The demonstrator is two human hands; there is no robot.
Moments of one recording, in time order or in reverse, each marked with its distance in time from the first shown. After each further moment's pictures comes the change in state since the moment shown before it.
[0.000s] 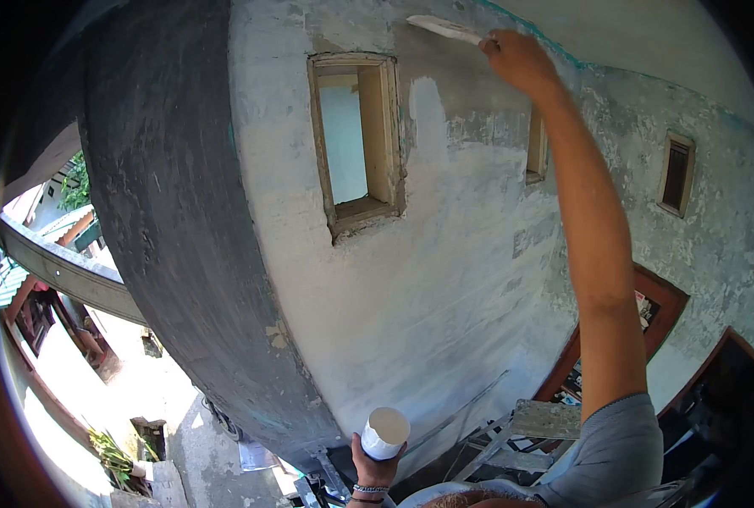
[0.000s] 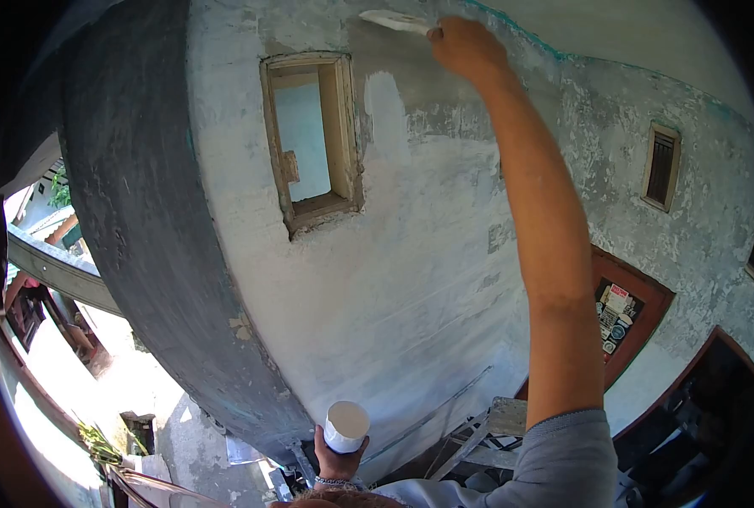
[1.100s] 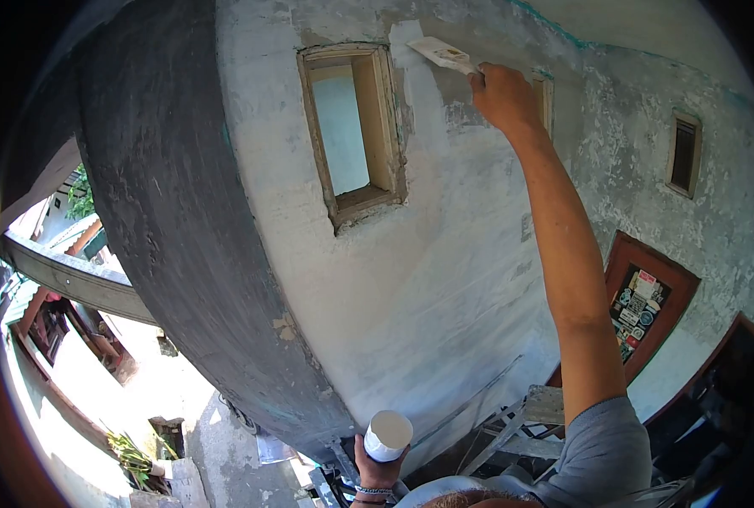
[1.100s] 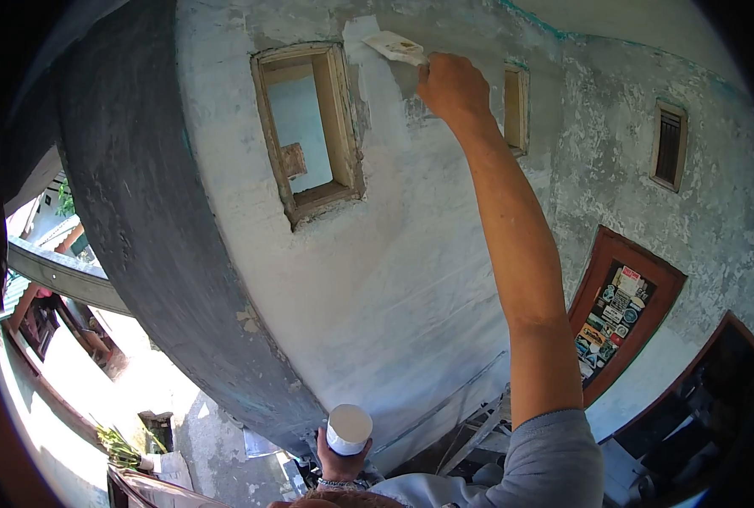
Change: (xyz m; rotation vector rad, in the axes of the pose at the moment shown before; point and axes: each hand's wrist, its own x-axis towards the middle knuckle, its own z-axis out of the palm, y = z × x) left_hand -0.034 0.009 -0.006 0.052 0.019 0.016; right_hand -0.076 -0.016 0.038 0.070 -0.013 0.112
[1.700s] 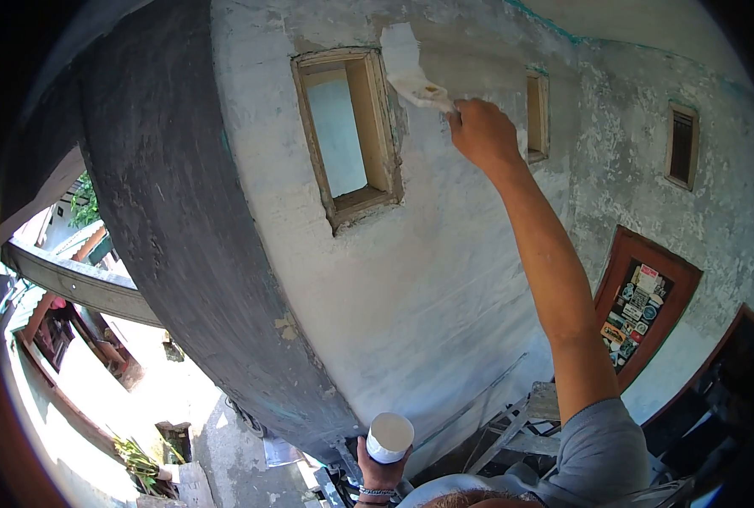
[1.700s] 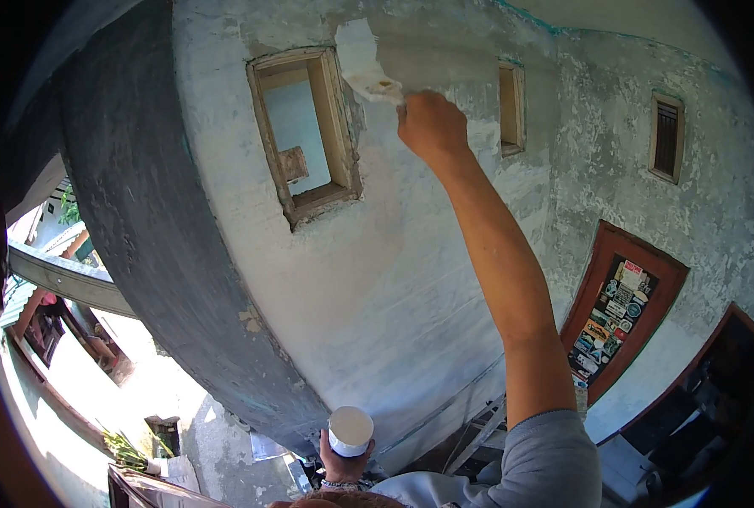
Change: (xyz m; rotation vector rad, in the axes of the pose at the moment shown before) left_hand -0.004 -0.004 -0.005 0.042 -0.021 0.032; right_hand -0.050 -0.007 0.017 0.004 -0.076 -0.071
